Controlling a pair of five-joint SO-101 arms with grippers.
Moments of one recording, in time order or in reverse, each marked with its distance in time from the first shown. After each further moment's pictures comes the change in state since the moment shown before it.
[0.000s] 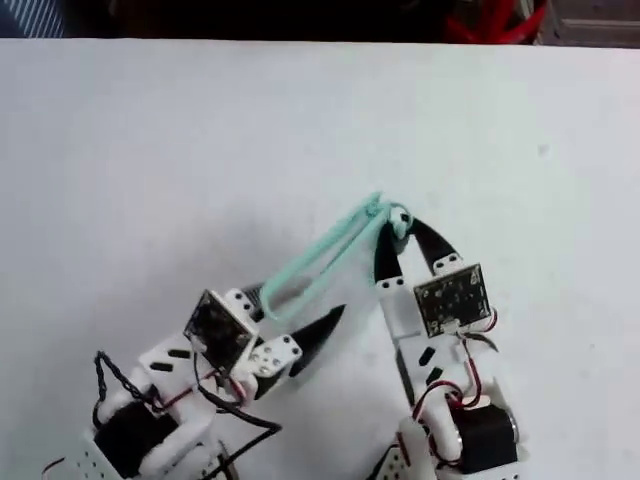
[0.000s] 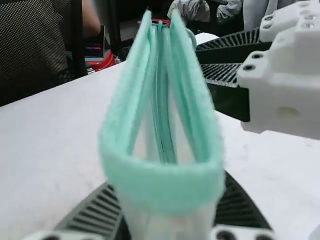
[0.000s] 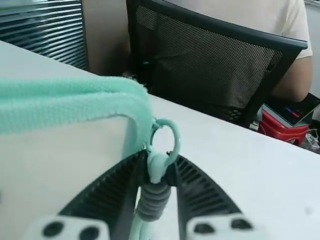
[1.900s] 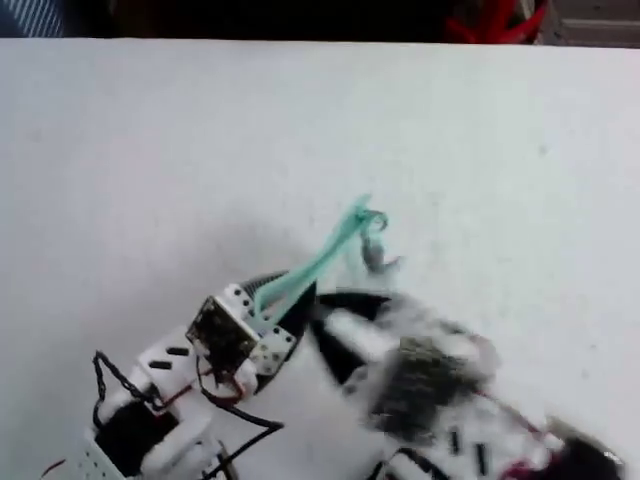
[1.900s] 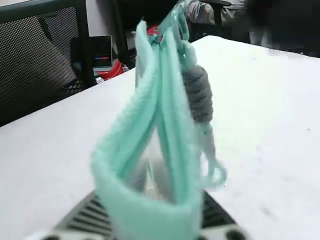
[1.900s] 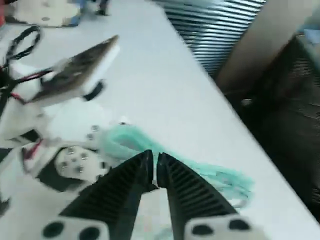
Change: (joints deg) left arm -2.0 0.0 0.7 -1.9 -4.7; right arm -28.6 27.2 -55.8 37.7 13.4
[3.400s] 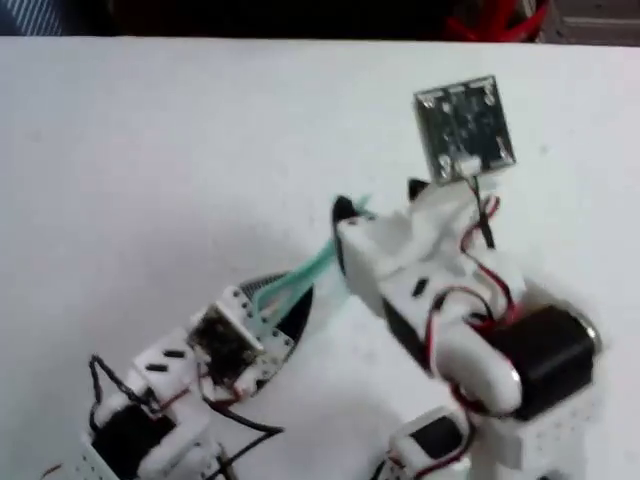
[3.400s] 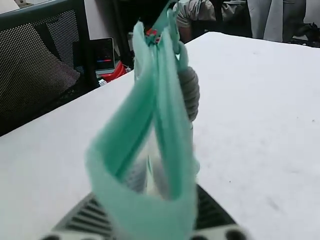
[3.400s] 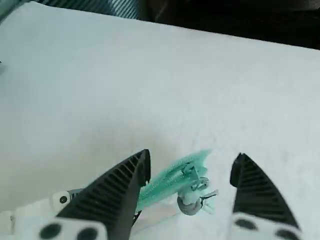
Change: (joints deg) left arm -0.4 -0.8 0.6 1.4 -2.9; right arm 14.5 38.8 -34.2 15.5 -35.5
